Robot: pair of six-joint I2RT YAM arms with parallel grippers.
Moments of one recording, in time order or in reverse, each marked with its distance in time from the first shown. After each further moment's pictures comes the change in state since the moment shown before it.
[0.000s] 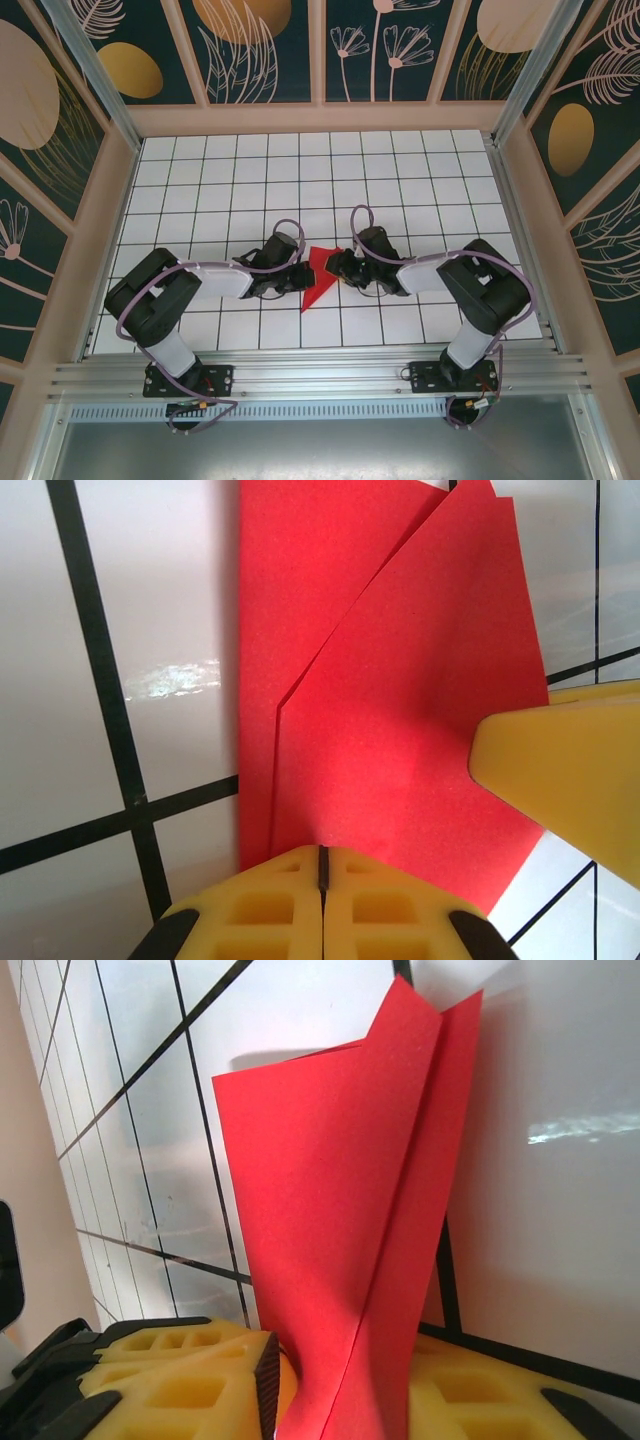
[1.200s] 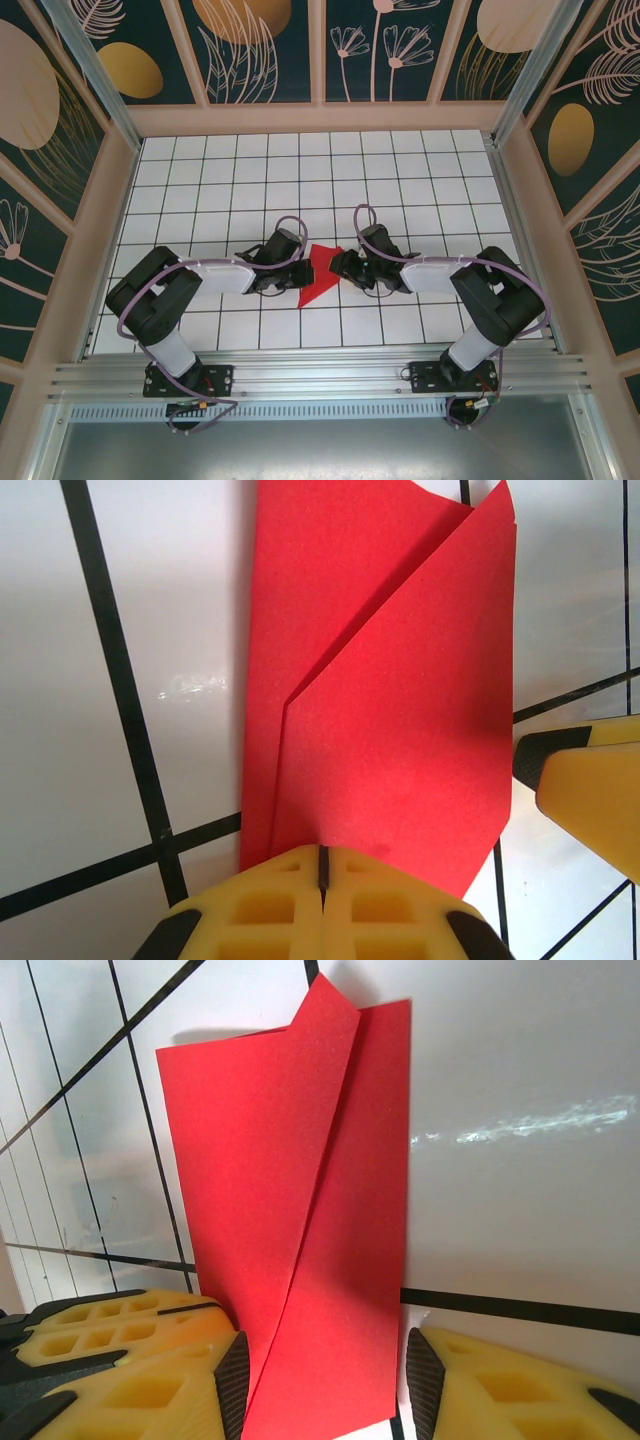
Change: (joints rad) left arm 0.000 0.013 0.054 -0.078 -0.048 0.056; right arm 0.002 -0.089 0.033 -0.235 0.085 -0.059
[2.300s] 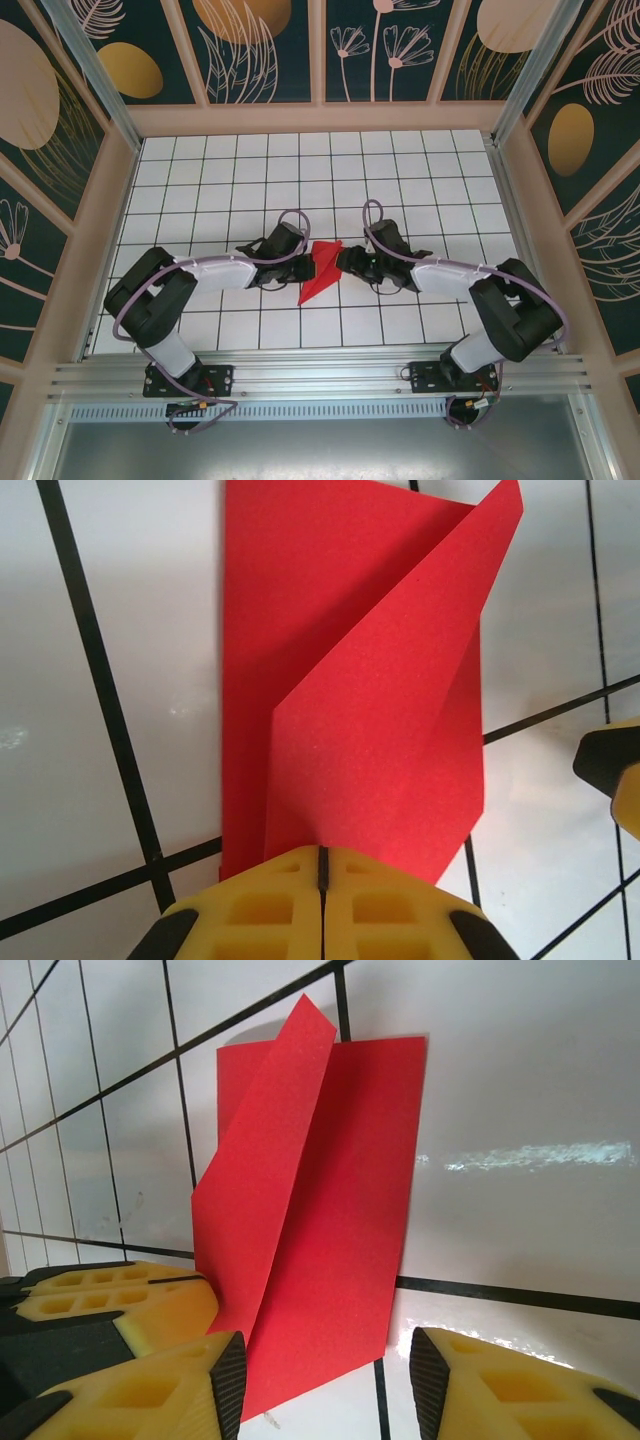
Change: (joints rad) left arm -0.002 -0.012 0.074 -0.100 -0.041 0.048; right arm -0.042 -0.106 0.000 -0.097 0.006 -0.114
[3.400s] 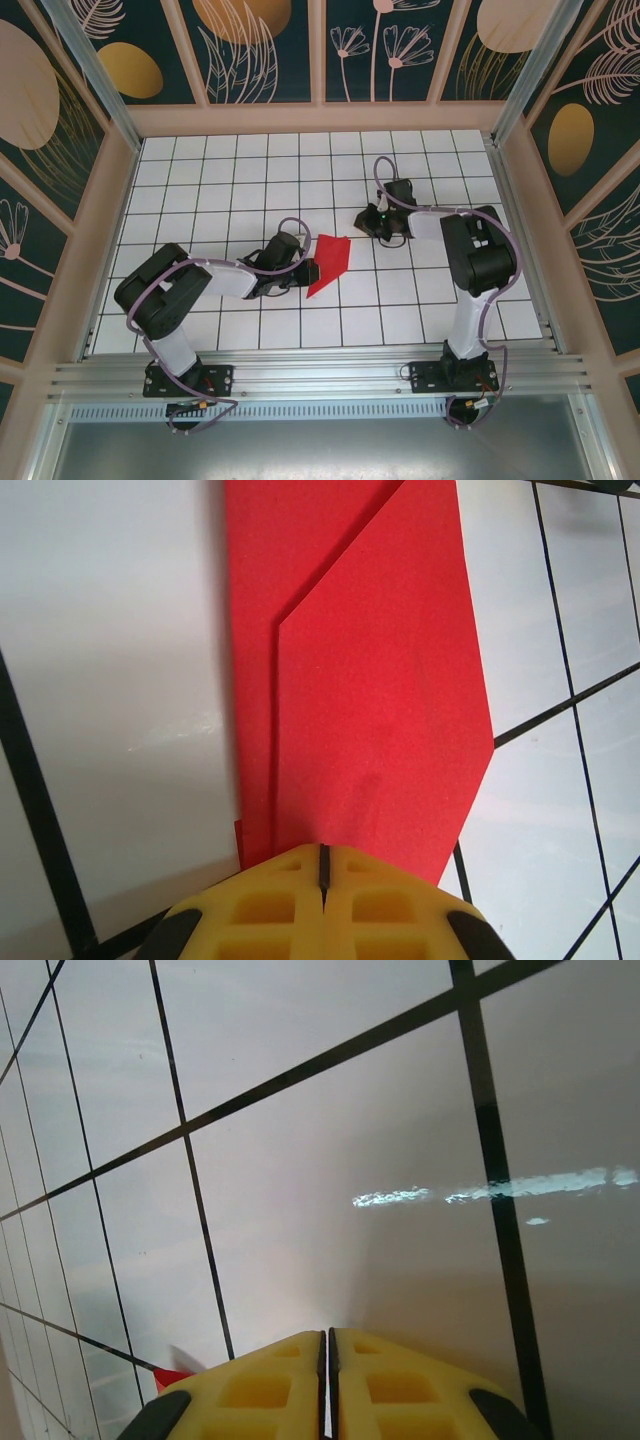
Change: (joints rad) left arm 0.000 0.063 -0.130 0.325 0.046 -0.020; right arm -0.302 0.436 0.409 -0.043 -0.148 -0.182
